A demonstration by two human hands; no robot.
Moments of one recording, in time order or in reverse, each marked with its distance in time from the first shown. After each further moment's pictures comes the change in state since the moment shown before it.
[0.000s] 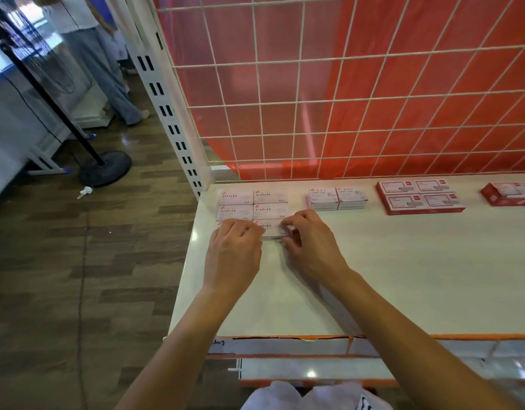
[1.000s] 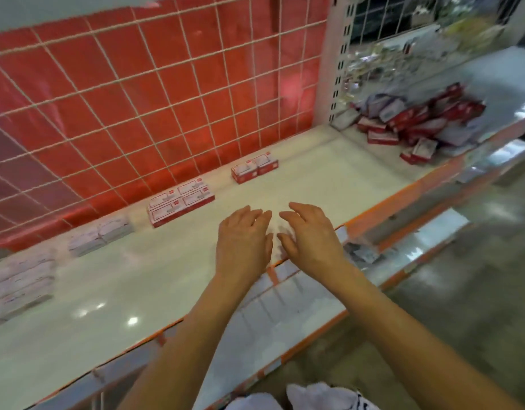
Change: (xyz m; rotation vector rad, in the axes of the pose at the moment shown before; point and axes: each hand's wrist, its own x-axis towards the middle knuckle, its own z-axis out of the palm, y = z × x) left_hand 0.025 0.383 0.103 -0.060 -0.264 0.389; right_hand -0.203 0.243 -0.231 -0.290 0.330 0.259
